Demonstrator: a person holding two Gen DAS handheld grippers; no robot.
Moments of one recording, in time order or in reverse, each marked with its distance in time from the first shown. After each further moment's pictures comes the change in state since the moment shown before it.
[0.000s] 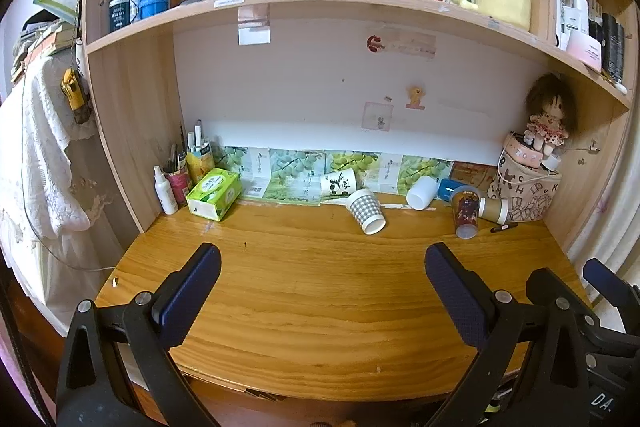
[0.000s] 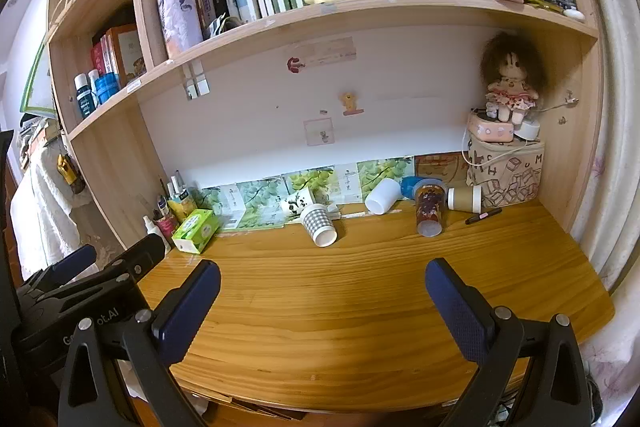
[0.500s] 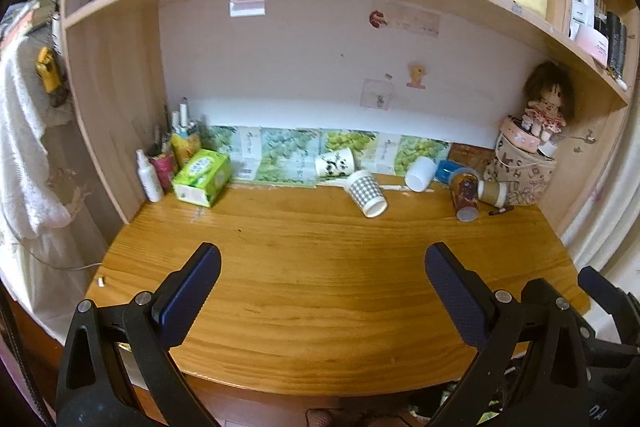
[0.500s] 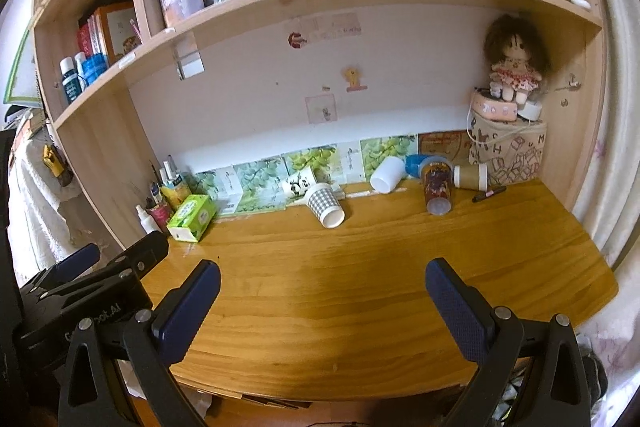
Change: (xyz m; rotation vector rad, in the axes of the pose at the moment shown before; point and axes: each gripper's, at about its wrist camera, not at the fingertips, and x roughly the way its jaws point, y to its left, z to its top) left arm 0.036 0.032 0.004 0.004 0.095 -0.093; right arm 0.022 0.035 -0.013 0.034 0.072 -0.067
